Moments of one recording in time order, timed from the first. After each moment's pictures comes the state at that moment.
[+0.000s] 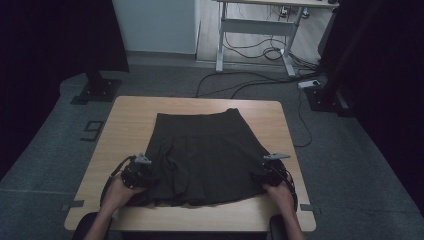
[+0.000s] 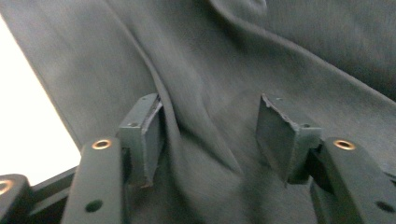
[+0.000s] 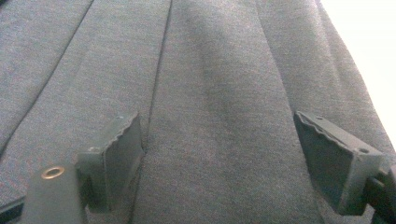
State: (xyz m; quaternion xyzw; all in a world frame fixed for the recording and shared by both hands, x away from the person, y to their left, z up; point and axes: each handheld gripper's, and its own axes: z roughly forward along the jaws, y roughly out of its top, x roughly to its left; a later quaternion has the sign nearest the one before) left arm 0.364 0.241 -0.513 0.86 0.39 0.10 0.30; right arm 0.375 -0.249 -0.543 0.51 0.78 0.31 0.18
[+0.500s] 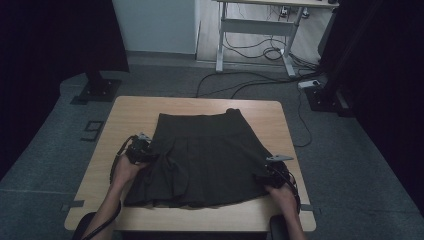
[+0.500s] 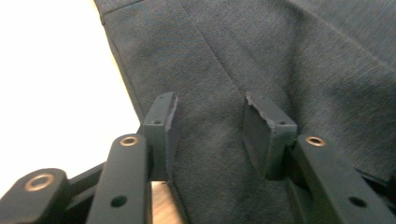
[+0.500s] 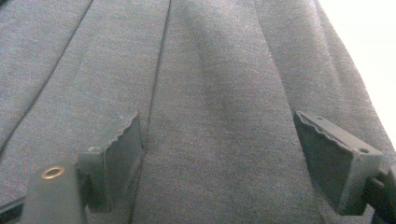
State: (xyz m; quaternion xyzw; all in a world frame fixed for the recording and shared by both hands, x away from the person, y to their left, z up) left arm 0.434 0.242 -0.529 0.84 0.44 0.14 0.29; right arm 0.369 -0.257 -0.544 0.51 0.78 0.31 0.18
